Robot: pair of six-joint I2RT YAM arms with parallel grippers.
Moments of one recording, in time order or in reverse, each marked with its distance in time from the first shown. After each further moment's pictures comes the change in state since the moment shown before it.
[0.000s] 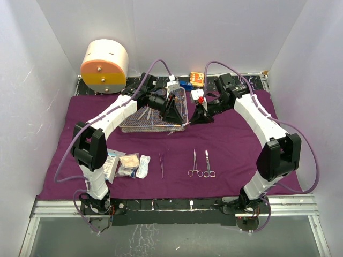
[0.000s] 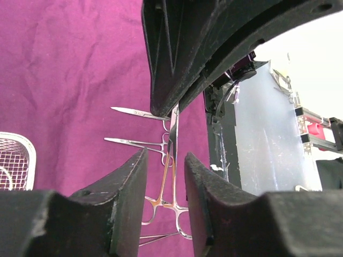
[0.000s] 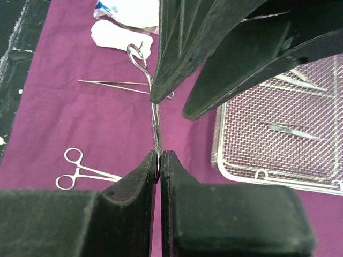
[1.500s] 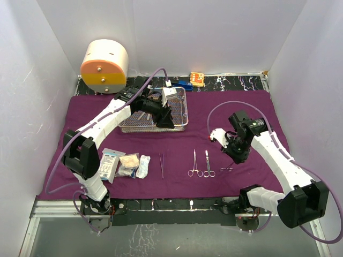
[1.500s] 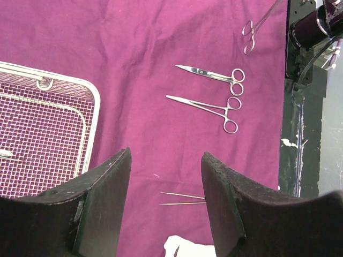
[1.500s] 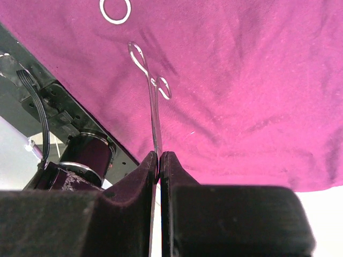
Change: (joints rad) left arm 0.000 -0.135 -0.091 -0.108 -0.324 0.266; right arm -0.002 -0.497 -0.520 -0.246 0.926 0.478
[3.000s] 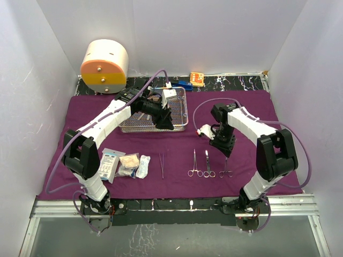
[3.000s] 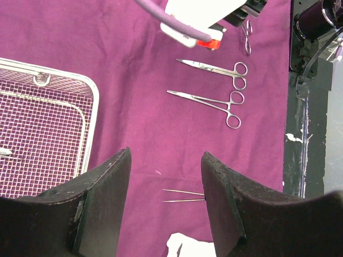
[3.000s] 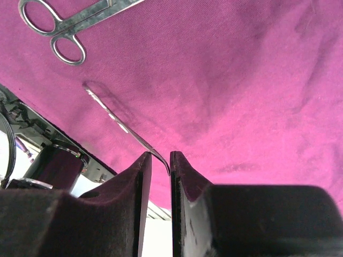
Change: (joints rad) left arm 0.000 0.000 -0.018 -0.003 -0.006 0.034; right arm 0.034 0.473 0.145 0.069 0.039 -0.041
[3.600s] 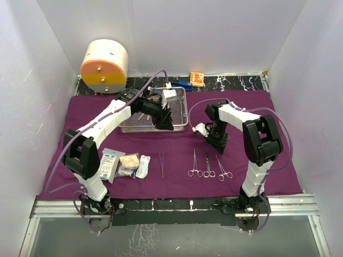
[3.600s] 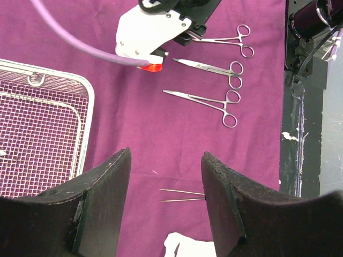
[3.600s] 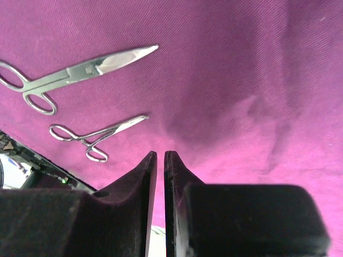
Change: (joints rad) left arm 0.000 0.000 0.000 -0.013 0.012 0.003; right arm 0.000 0.231 0.077 0.086 -0.029 -0.001
